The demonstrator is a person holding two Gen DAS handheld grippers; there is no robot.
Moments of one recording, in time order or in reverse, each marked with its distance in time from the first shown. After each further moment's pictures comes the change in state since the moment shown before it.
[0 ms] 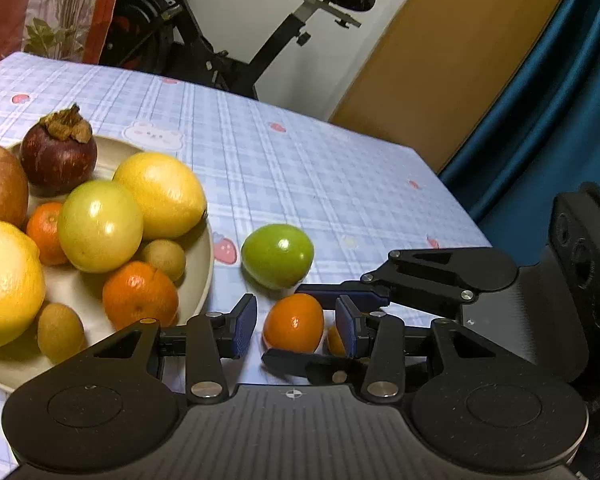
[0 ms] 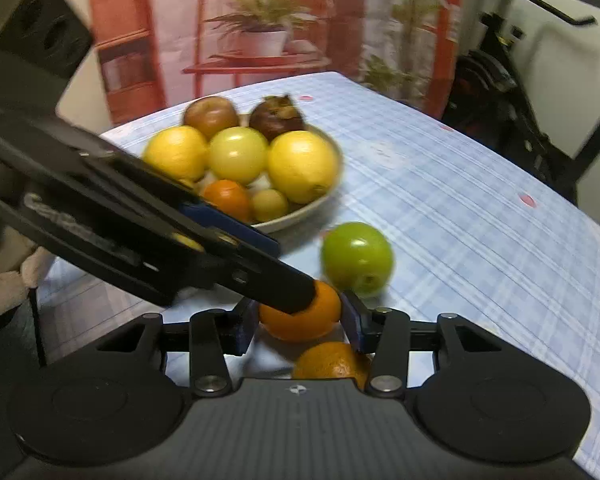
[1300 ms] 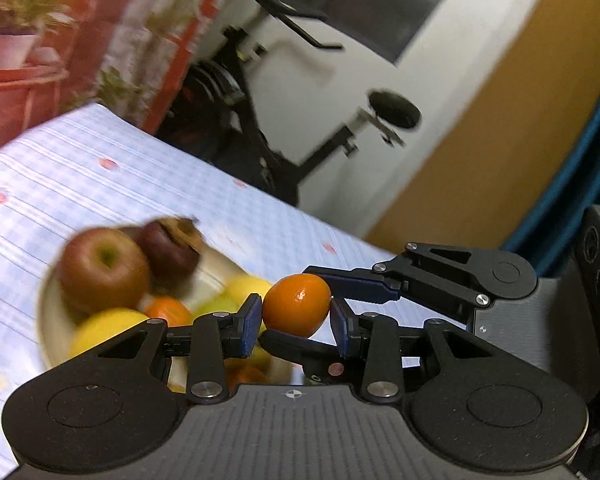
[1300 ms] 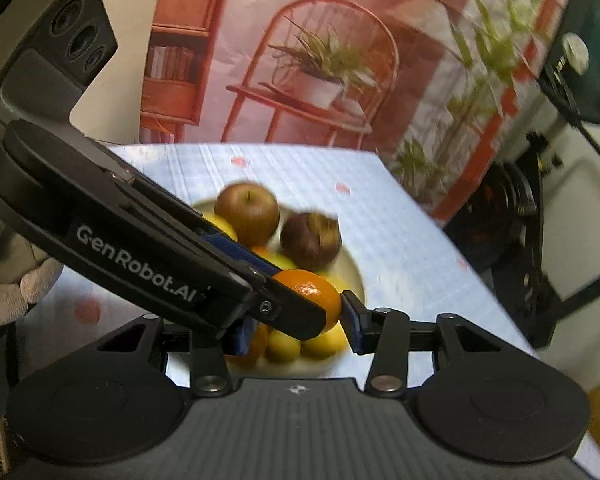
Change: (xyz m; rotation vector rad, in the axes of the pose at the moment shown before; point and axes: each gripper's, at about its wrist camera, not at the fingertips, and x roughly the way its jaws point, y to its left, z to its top) left arm -0.060 0.049 0.019 -0.180 -0.325 0.071; right arm 0.012 0.041 0.083 -0.346 -0.096 -0.062
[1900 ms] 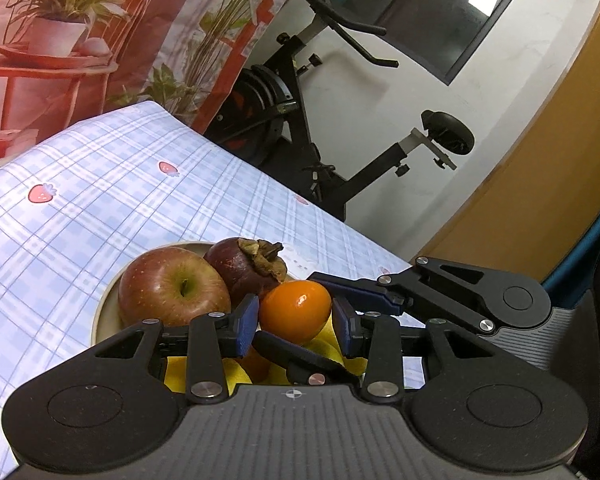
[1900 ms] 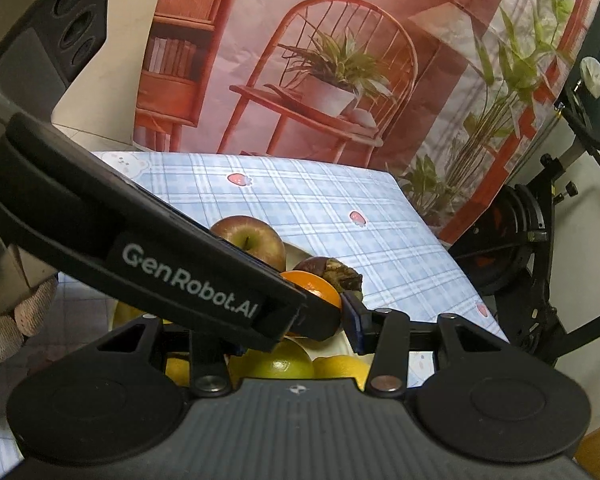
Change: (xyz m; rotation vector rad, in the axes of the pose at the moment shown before) left arm 0.011 0.031 0.016 -0.068 -0.016 0.102; right arm 0.067 0.010 0.027 -0.042 -0.004 -0.012
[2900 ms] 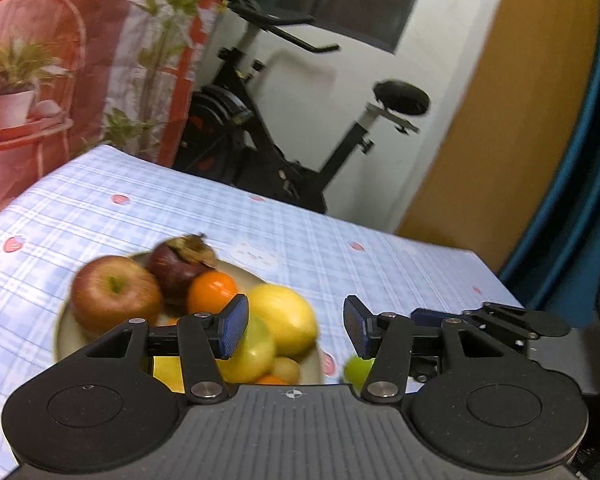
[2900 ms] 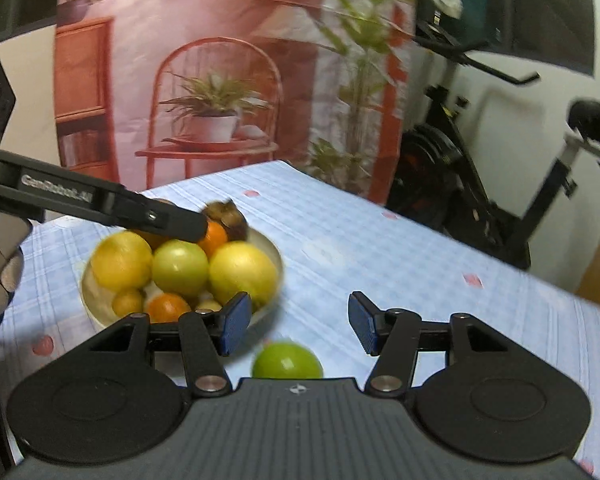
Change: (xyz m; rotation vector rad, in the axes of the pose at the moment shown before) left arm -0.011 -0.058 -0.030 0.259 -0.008 -0.002; right arm -0.102 -0.049 -0.107 0.455 -0.114 -0.128
